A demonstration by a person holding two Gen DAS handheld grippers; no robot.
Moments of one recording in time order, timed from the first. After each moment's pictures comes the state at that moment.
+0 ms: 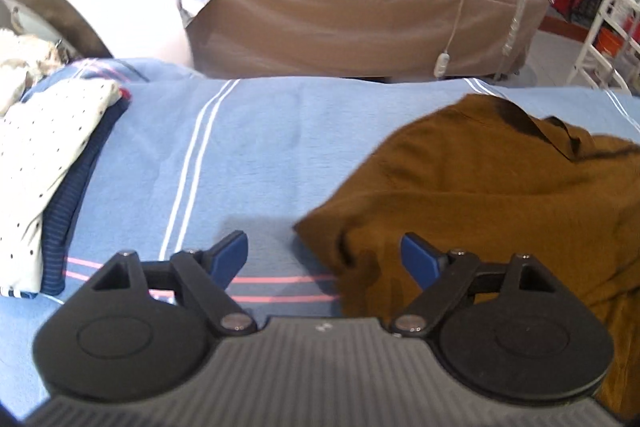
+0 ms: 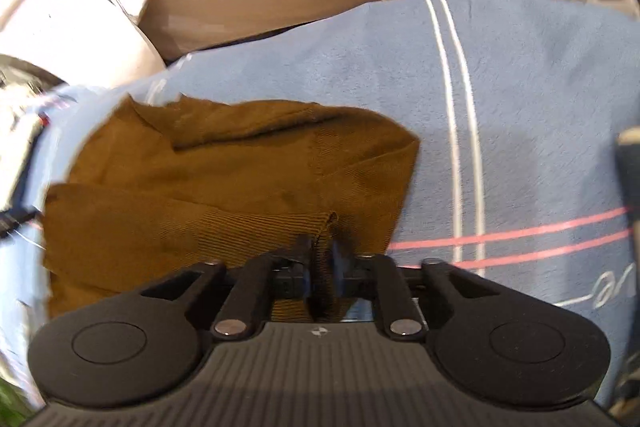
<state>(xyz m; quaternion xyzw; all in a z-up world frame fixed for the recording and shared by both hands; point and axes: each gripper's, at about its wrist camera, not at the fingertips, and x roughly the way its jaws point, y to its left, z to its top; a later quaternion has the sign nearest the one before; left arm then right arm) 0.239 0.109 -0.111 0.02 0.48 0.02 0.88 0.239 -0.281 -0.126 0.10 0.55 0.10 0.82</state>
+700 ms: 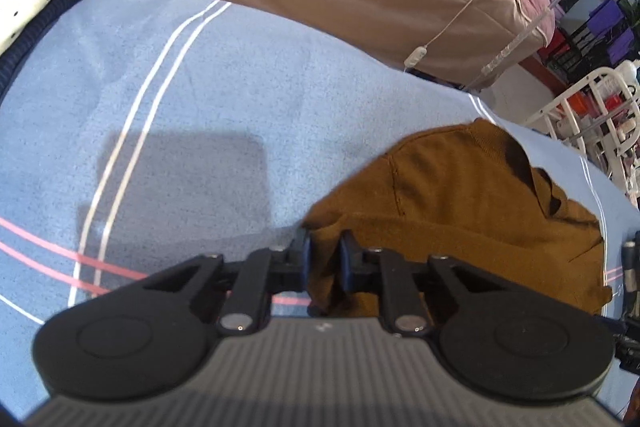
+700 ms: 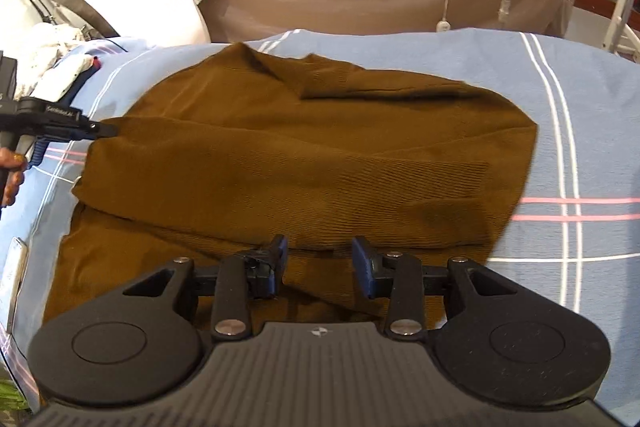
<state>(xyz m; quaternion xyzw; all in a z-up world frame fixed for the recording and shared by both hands) 0.290 0.166 -0.164 -0.17 0.53 -0.03 0.83 0.169 -0.181 -0.114 0.04 0.50 0.15 0.85</state>
